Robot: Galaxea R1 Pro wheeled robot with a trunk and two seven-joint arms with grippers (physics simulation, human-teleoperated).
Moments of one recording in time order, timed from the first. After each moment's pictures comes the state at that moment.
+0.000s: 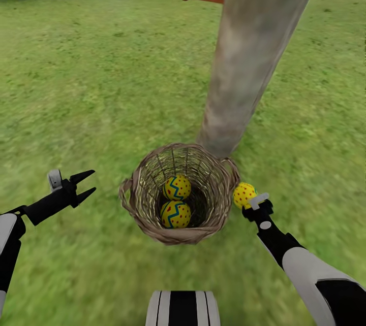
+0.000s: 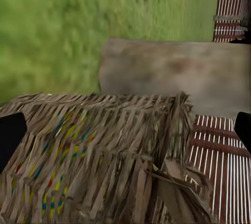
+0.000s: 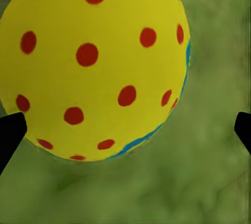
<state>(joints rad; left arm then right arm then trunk) -0.54 0.32 0.35 -1.23 1.34 1.00 -0.21 -0.86 -0.10 0.07 -0.27 0.42 -0.11 -0.19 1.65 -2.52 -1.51</state>
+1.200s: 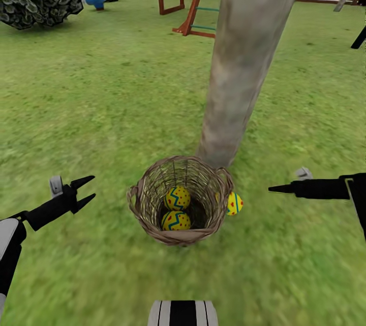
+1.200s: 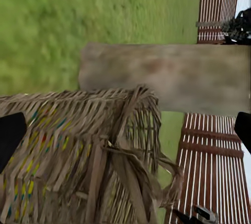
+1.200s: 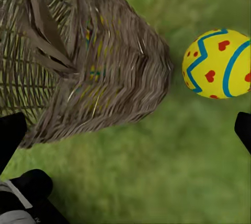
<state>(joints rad) -0.53 0.33 0.35 -1.17 1.34 0.99 -0.21 -0.85 -0.46 -0.26 -1.04 0.39 0.96 1.53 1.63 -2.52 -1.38</state>
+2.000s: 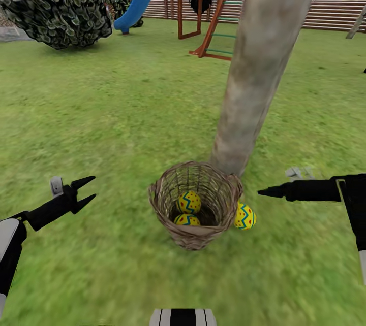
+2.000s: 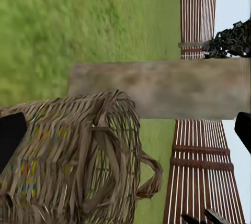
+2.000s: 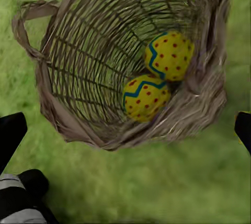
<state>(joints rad) -0.53 0.33 0.35 -1.17 1.34 0.99 -0.20 -0.75 -0.40 -0.23 -1.30 0.39 0.99 1.56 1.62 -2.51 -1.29</state>
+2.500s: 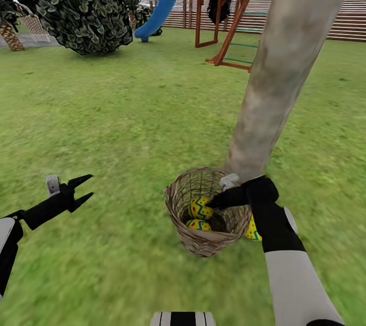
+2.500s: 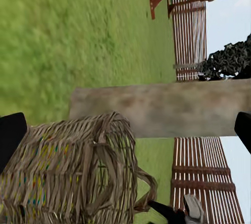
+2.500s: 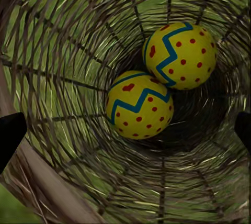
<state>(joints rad) -0.53 0.34 0.36 -1.18 1.34 0.99 -0.21 -0.75 0.11 -0.07 -1.31 0.89 1.01 1.13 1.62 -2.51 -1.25</state>
